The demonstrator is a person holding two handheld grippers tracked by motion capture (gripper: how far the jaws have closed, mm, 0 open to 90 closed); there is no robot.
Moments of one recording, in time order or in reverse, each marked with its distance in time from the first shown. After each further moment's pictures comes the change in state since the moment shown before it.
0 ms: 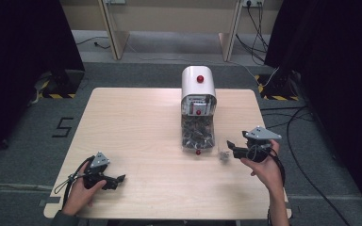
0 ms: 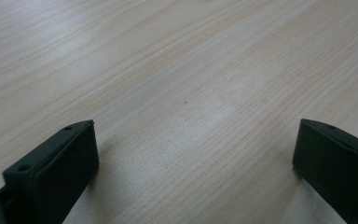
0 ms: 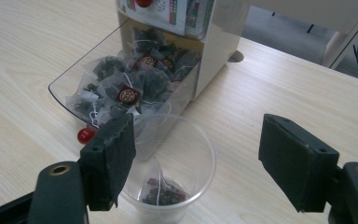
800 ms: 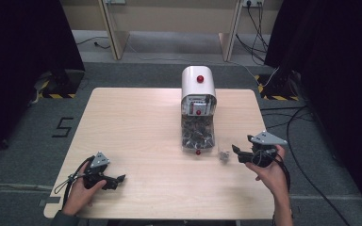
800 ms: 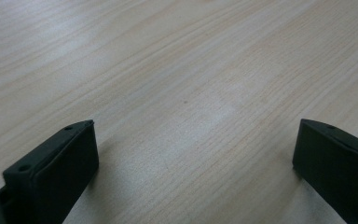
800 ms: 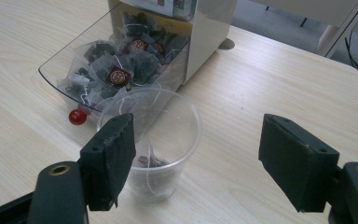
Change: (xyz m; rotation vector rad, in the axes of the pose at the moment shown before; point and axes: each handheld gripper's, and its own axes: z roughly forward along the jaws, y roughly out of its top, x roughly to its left) left arm 0.000 0.000 0.000 0.001 0.001 0.000; right arm -0.005 -0.016 -0.010 0.011 -0.023 0.010
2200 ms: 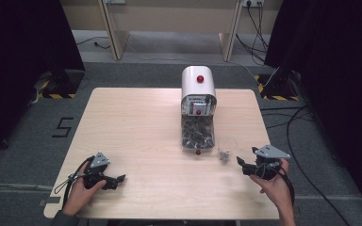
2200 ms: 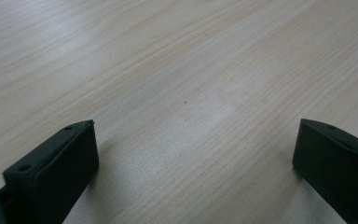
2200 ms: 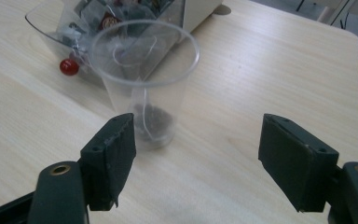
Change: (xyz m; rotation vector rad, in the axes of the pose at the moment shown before) left arm 0.000 0.000 0.000 -0.001 0.000 0.000; right arm 0.002 -0.042 -0.009 0.040 -0.021 0.008
